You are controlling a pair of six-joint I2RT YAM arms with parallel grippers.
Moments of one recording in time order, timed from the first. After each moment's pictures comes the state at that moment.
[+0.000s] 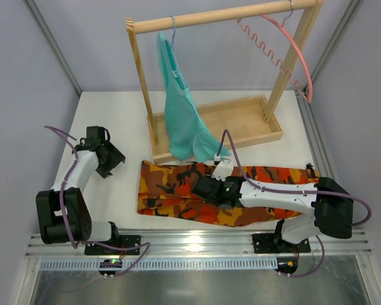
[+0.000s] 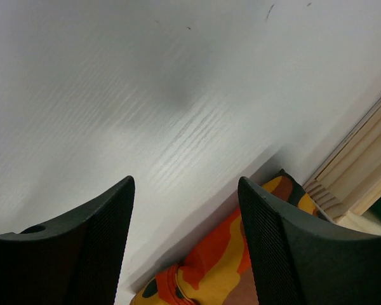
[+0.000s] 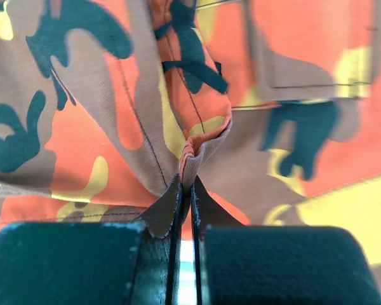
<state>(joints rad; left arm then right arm) 0.10 1.38 0.89 -0.64 -0.06 -0.71 1.19 1.43 0.92 -0.67 0.54 1.28</state>
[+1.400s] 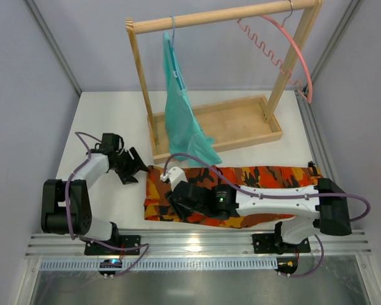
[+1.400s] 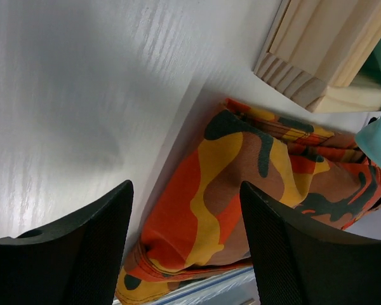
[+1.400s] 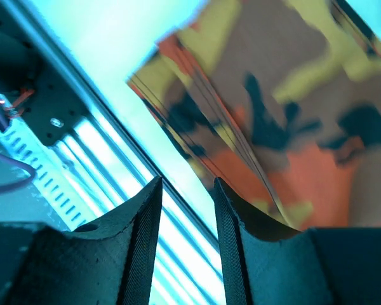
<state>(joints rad) -0.03 1.43 0.79 -0.55 0.34 -0.63 1.38 1.39 1.04 -0.44 0.32 0.53</state>
